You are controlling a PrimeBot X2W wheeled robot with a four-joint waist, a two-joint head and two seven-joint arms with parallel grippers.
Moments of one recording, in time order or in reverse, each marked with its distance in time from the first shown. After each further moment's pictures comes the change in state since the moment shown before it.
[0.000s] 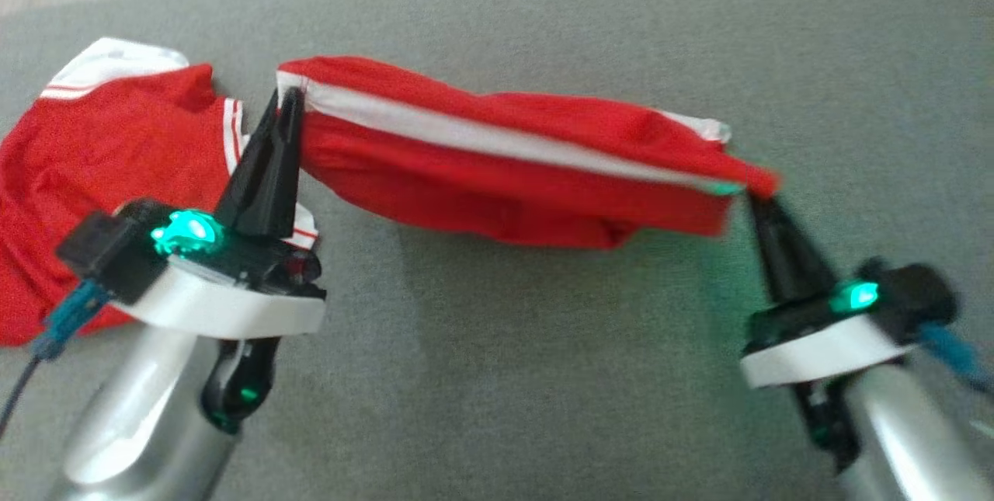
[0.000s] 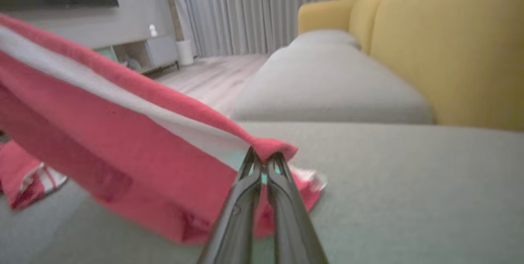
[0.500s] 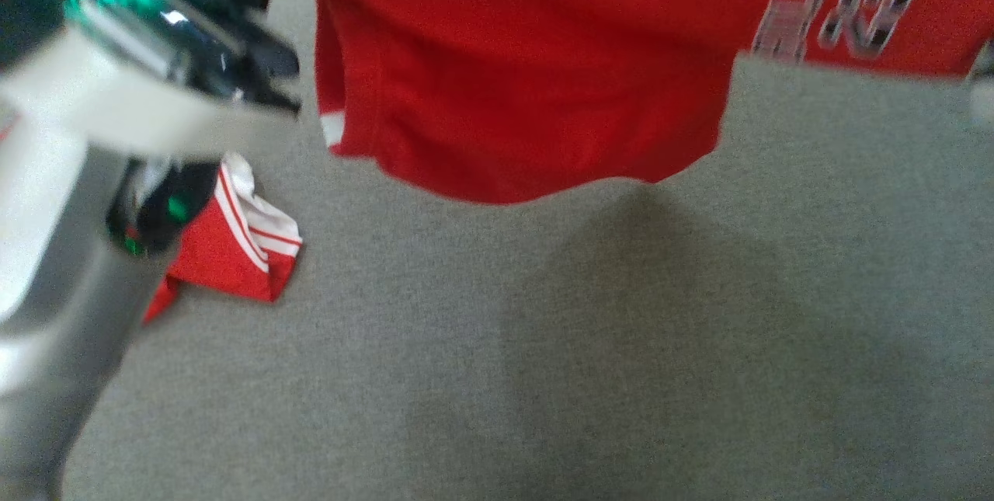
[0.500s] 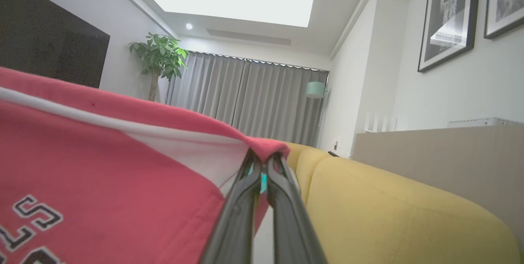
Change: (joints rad) left arm -0.436 0.112 -0.062 -0.183 -0.085 -0.007 0.234; right arm -0.403 -0.217 -0.191 -0.251 0.067 0.000 0.132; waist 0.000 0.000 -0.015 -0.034
